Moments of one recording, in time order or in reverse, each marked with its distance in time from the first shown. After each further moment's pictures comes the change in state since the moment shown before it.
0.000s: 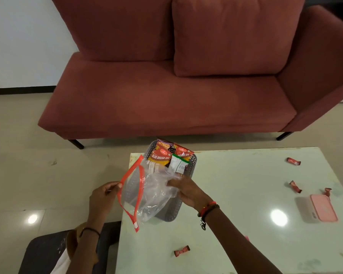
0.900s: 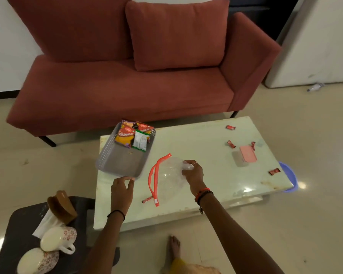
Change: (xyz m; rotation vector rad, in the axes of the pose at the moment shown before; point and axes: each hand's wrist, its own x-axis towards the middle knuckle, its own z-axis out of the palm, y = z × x) left_hand -0.220 -0.013 0.088 0.111 -0.111 0.174; right_hand -0.237 0.069 -0.089 -0.285 0.783 -0.220
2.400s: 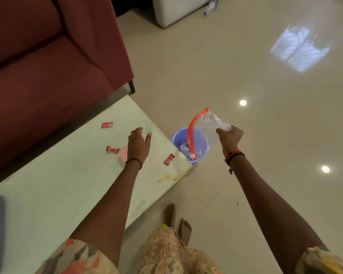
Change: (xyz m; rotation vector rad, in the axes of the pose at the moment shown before) left_hand -0.031 0.418 0.556 0.261 -0.490 0.420; right_hand 0.300 0.100 -0.618 0.136 0.762 0.251
